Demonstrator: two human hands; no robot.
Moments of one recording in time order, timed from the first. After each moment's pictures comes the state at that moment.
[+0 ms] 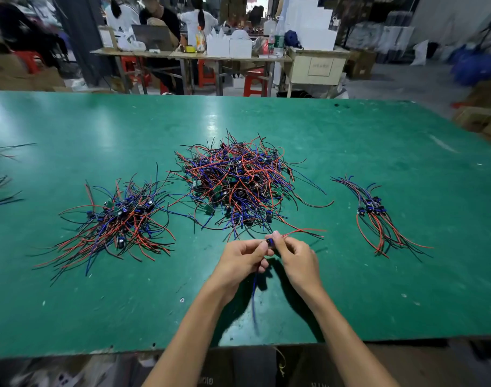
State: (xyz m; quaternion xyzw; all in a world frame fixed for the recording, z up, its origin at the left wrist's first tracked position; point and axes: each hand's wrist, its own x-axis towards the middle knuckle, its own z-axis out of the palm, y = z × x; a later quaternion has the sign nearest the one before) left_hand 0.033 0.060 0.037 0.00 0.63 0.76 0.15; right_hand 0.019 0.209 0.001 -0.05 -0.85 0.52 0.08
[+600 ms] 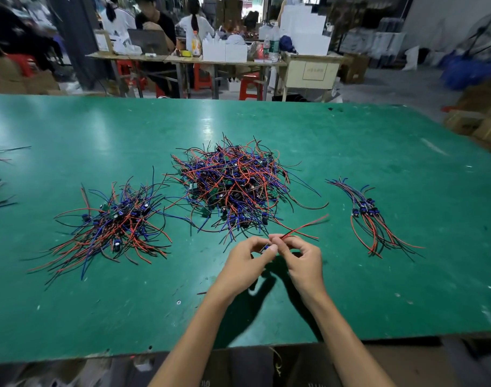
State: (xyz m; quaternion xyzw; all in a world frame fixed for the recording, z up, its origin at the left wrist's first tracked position) left_hand 0.027 0.069 0.029 0.06 0.78 0.61 0.07; right_hand 0.022 0.217 0.000 0.00 -0.73 0.67 0.14
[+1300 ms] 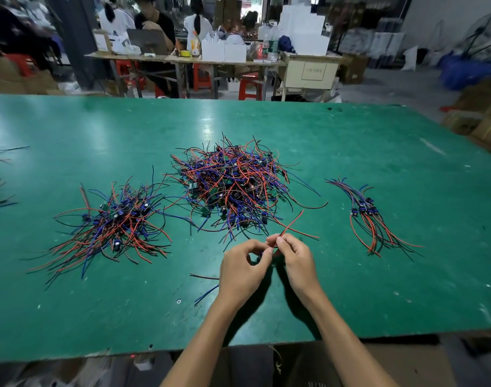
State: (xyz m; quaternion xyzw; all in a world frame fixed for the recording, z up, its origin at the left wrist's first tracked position) left_hand 0.036 0.077 0.007 0.03 0.83 0.55 -0.09; right_hand 0.021 0.212 -0.002 -0.02 -0.74 0.67 0.08
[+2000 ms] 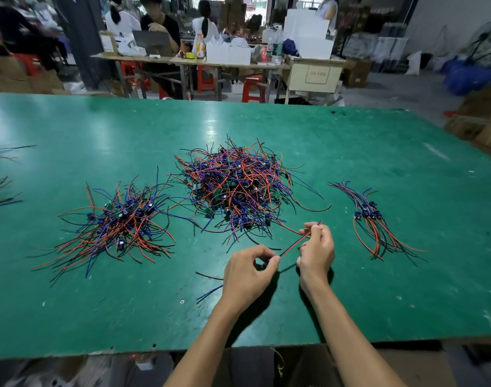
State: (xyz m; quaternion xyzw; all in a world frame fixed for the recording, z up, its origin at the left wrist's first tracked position) left_hand 0.038 0.075 0.003 0.05 0.85 0.51 -0.06; right_hand -0.005 0.217 0.011 -0.24 -0.65 0.69 0.22
